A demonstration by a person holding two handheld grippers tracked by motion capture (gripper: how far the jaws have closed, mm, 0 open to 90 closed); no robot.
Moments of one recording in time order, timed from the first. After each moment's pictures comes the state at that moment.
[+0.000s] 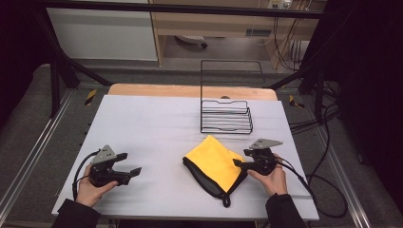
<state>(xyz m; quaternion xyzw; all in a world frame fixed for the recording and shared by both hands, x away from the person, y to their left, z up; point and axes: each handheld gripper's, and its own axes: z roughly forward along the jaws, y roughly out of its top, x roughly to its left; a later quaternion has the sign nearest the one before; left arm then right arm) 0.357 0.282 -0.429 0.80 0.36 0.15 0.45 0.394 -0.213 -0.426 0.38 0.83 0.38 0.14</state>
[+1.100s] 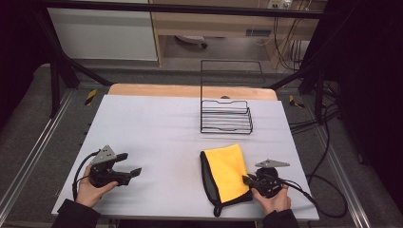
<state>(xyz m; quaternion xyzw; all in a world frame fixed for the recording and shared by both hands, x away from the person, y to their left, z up) 0.356 0.281 -0.429 0.81 0.36 0.15 0.45 0.322 -0.218 -0.434 0.52 0.77 0.34 0.13</state>
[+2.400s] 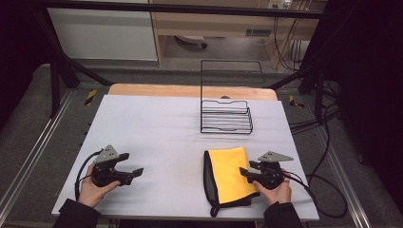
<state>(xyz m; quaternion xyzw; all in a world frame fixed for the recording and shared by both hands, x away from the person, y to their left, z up) 0.359 0.272 -0.427 0.81 0.37 0.14 0.44 0.349 -0.233 -0.431 0.45 0.78 0.41 0.15</state>
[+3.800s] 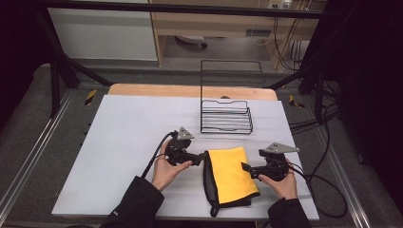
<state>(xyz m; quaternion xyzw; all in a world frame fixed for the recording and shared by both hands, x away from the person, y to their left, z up) 0.416 0.073 -0.408 0.83 0.36 0.11 0.40 0.373 -0.251 -0.428 0.43 0.78 0.44 0.15</state>
